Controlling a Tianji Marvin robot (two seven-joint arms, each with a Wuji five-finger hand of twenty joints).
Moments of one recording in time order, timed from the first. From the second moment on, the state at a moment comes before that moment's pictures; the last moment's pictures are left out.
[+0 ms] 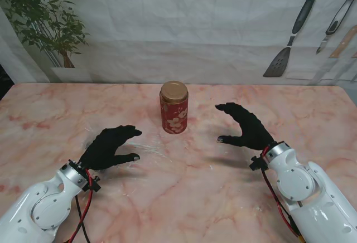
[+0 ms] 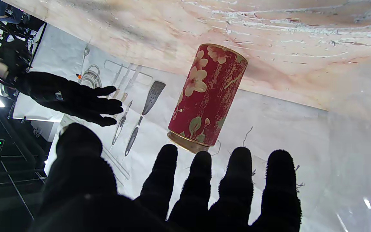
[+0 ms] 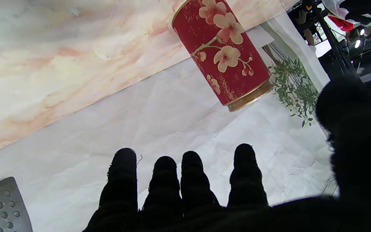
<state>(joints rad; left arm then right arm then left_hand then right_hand) 1.78 -1.08 -1.43 -1.64 0.82 -0.56 0.15 -1.64 -1.10 1.39 -1.60 -0.53 -0.32 0.02 0.71 -0.09 -0.03 -0.05 0.44 0.17 0.16 0.53 0.41 0.23 0.18 0.33 0.38 0.31 0.24 0.39 0.15 0.38 0.61 0.33 0.31 -0.55 0.66 -0.07 0.24 -0.15 0.01 0.55 0.17 0.11 0.17 0.34 0.13 0.02 0.11 0.19 0.00 0.11 0.45 0.38</state>
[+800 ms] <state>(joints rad) 1.78 -1.10 -1.42 -1.59 0.85 -0.58 0.27 -1.84 -1.12 1.41 -1.61 -0.46 -0.37 -0.12 0.71 -0.09 -0.03 -0.05 0.44 0.17 0.16 0.53 0.41 0.22 0.18 0.33 0.36 0.29 0.24 0.38 0.14 0.38 0.57 0.33 0.40 -0.53 0.58 -0.07 0.26 -0.14 0.02 0.53 0.17 0.10 0.20 0.33 0.13 0.01 0.11 0.19 0.01 0.09 0.41 0.43</state>
